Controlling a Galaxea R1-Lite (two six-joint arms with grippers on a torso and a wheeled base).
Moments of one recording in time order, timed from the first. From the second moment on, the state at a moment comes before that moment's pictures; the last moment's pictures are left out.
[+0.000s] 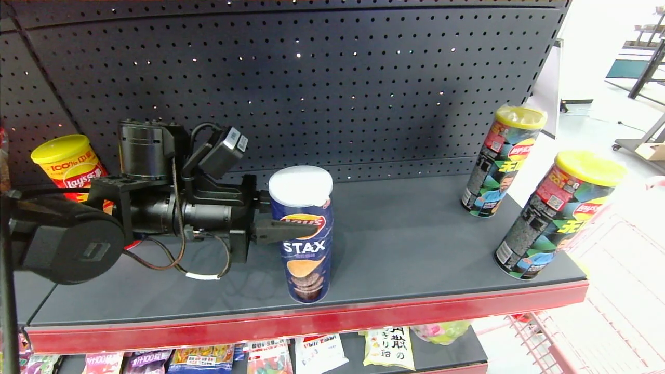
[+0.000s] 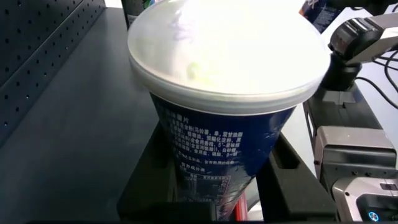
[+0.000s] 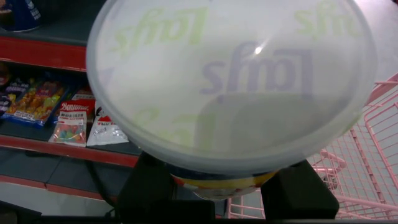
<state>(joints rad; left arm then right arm) -0.37 1.74 -0.90 -0.53 -1.05 0.32 0.19 0.10 -0.22 0.22 0.03 -0.08</state>
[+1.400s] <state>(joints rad) -0.26 1.59 -0.65 -0.53 -1.00 0.32 0.21 0.37 -0.41 0.22 0.16 -0.11</state>
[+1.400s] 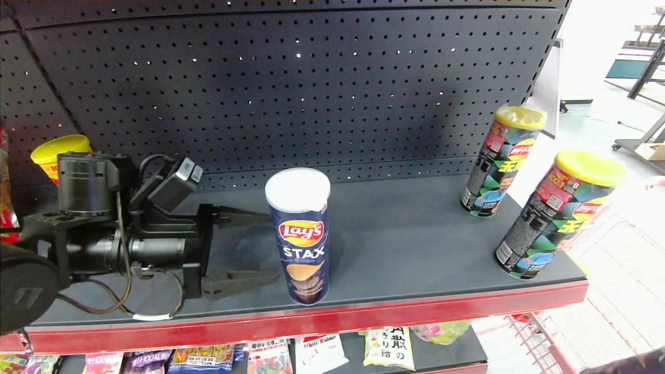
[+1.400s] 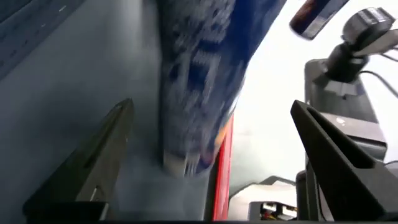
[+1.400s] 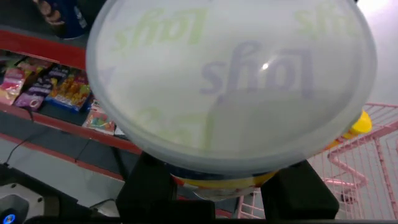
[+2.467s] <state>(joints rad) -0.19 1.25 -0.34 -0.52 -0.77 0.29 0.53 1.47 -1.09 -0.13 0.28 -0.10</state>
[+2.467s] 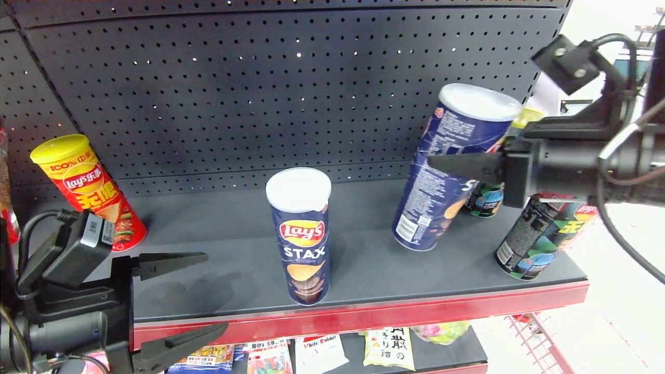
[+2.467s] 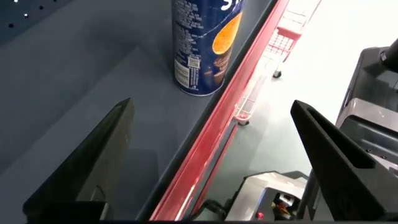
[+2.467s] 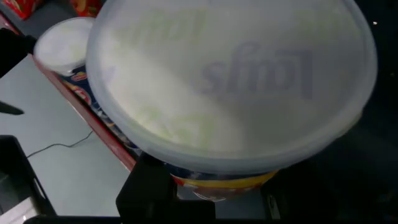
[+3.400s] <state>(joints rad) -0.19 1.24 -0.34 -0.52 -0.76 0.29 0.60 1.94 -1.49 -0.17 0.28 -0.14</state>
